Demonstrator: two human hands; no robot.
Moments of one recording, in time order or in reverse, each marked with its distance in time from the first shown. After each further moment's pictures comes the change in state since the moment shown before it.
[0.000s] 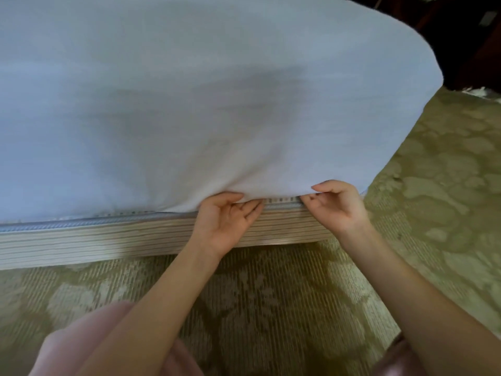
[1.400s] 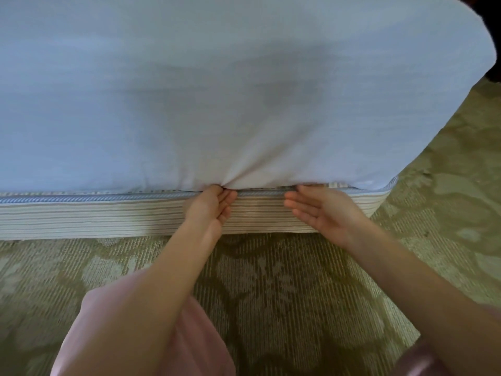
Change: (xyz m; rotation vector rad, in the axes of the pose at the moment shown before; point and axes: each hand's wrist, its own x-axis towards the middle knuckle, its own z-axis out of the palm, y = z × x) left_hand -0.029 0.031 -0.025 0.394 0.614 0.219; right_hand -0.028 0.053 0.013 -0.670 0.129 0.126
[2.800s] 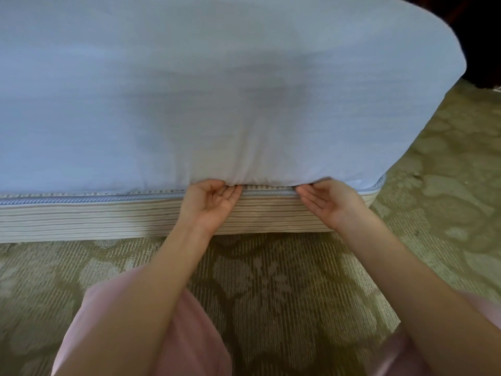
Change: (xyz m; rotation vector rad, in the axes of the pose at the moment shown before) left_hand -0.007 0.006 0.001 -0.521 -0.354 -0.126; right_hand 0.004 -0.015 -0.006 0.162 0.245 0.013
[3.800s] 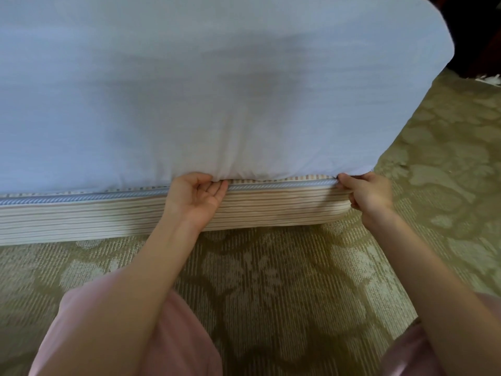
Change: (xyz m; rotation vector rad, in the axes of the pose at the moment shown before) left_hand 0.006 -0.005 0.005 0.060 0.055 0.062; right_hand 0.028 -0.020 -0.071 -0.512 0.294 -0.422
